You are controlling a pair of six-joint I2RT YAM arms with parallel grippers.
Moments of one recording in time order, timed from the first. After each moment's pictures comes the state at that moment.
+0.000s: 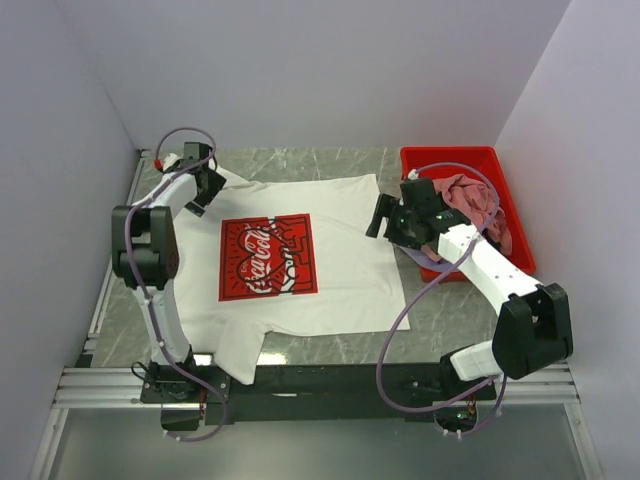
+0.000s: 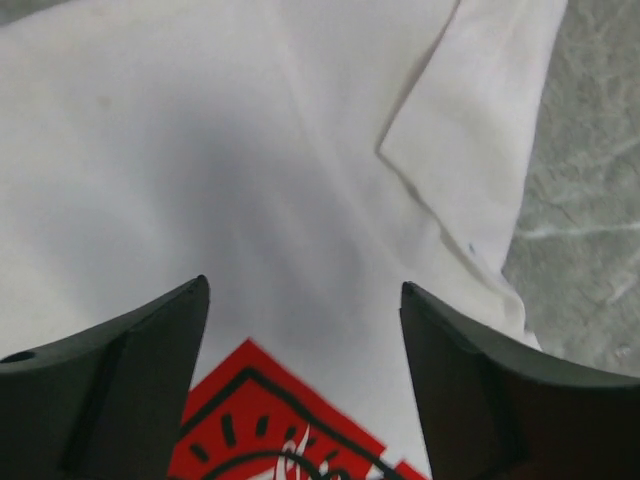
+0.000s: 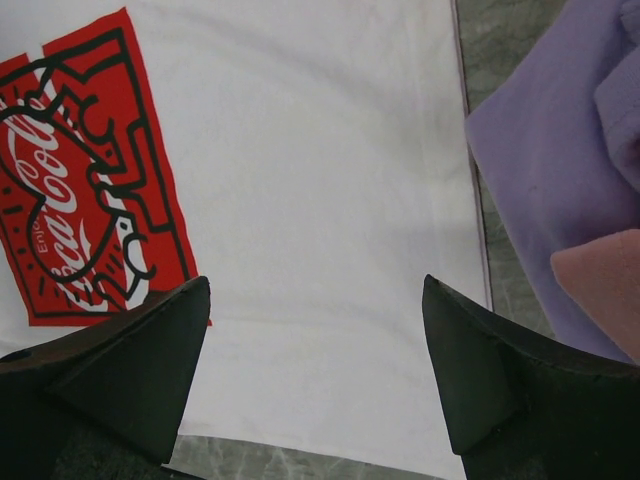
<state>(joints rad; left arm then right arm) -0.03 1.98 1.50 -0.47 -0.28 -1.01 0.34 1.40 1.06 -0.52 -0.02 0.57</state>
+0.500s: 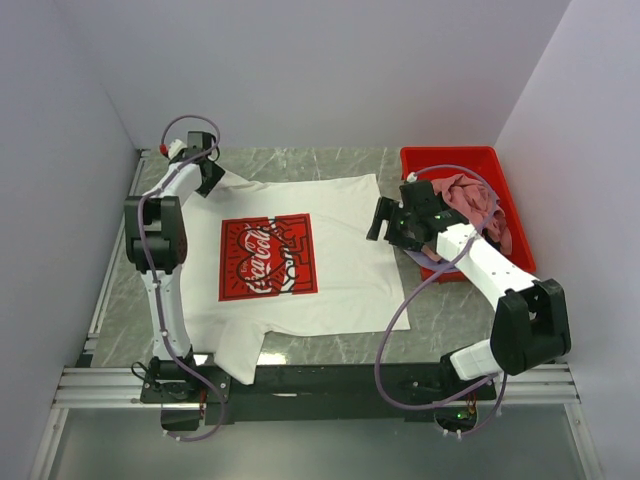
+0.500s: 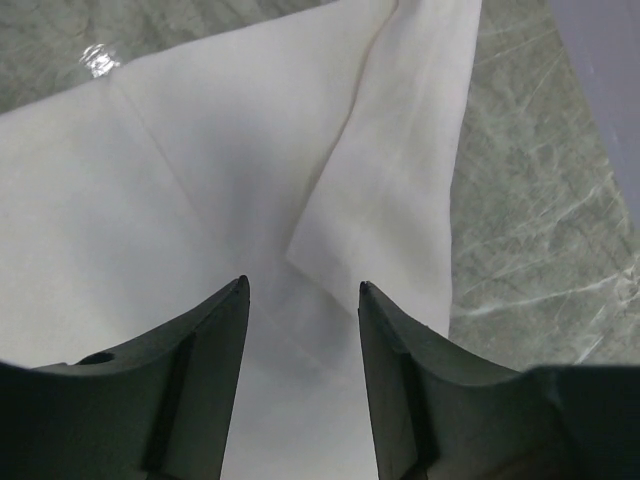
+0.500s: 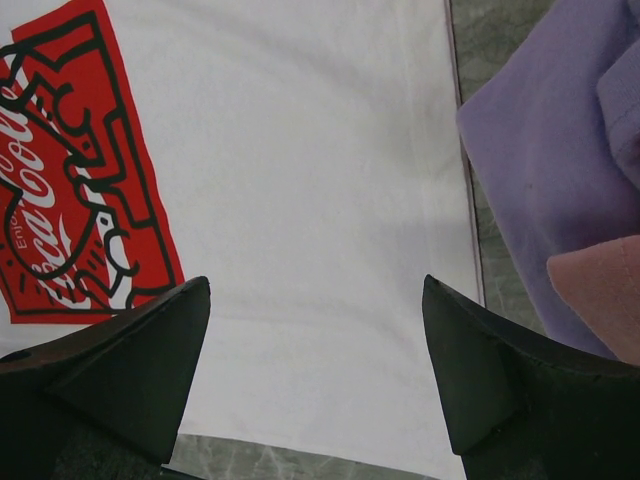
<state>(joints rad) -0.02 2.23 1.79 -0.44 -0.29 -0.93 0.33 1.42 1.04 -0.52 -0.04 0.55</state>
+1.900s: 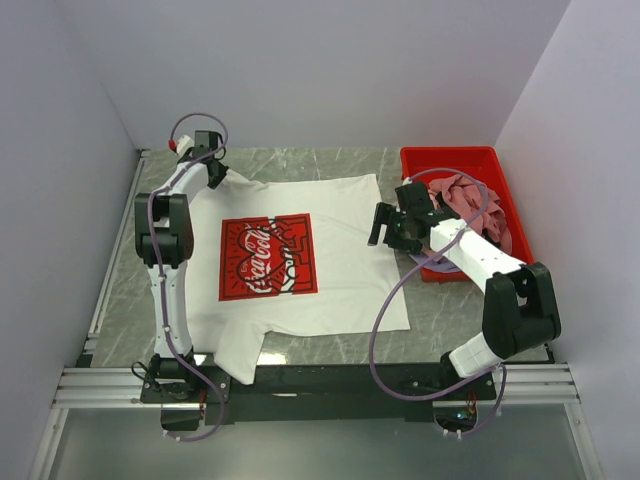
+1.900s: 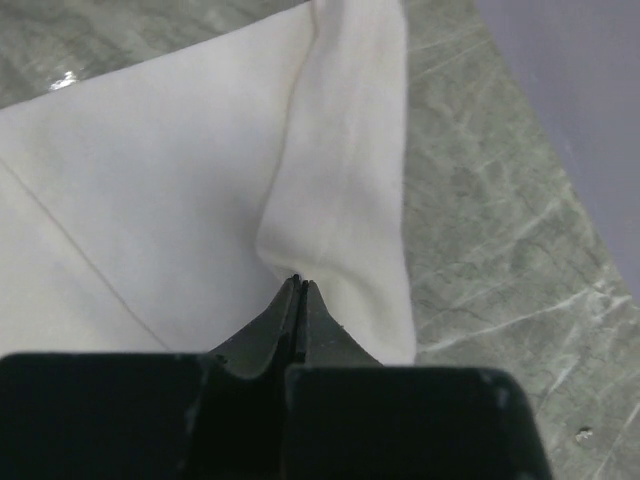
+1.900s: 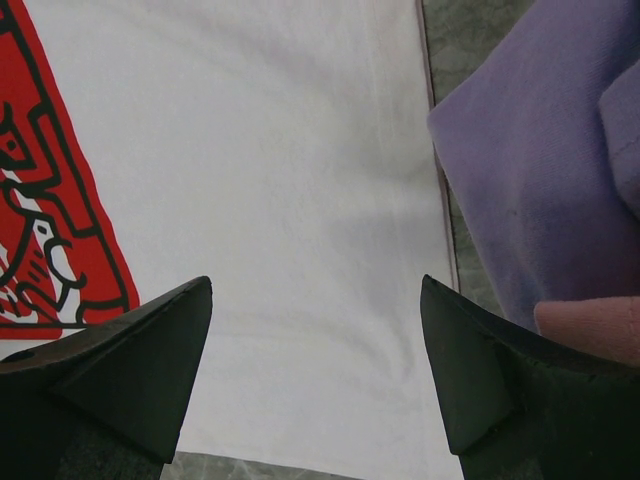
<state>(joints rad) -0.03 2.35 1.90 -0.38 -0.28 -0.90 0.31 1.51 1.04 -0.52 -0.03 0.52</state>
